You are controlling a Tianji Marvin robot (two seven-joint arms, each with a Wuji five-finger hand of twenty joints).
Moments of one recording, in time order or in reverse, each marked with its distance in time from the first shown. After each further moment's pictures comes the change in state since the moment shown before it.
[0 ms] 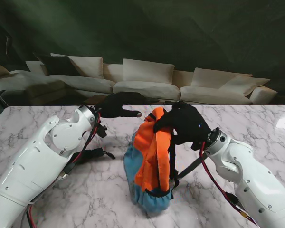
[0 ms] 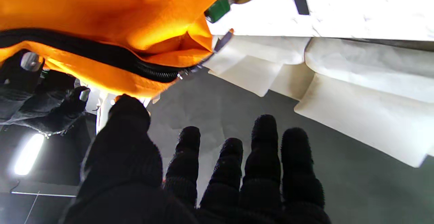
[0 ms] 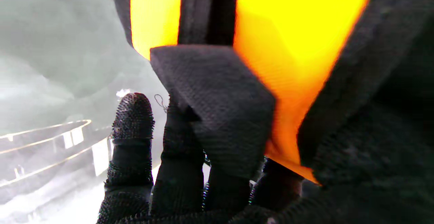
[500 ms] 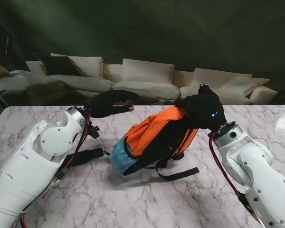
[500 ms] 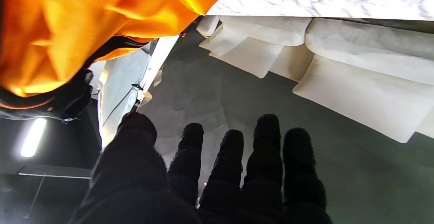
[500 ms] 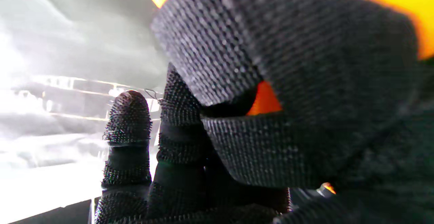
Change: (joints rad) left arm 0.097 0.022 -0.105 -0.100 -0.003 -0.012 0.014; right arm -0.106 0.001 0.130 -0.207 -0.178 0.371 0.135; left_hand 0.012 0.132 -0.001 0.000 0.032 0.029 0.016 0.003 0.087 0.002 0.012 0.001 0.005 0.025 0.000 0.000 -0.006 0.023 0.000 0.000; right_hand -0.049 0.000 -0.043 0.032 0.143 0.278 0.039 -0.015 0.166 0.115 0.138 0.045 0.175 0.008 0.340 0.084 0.045 0.038 0.091 0.043
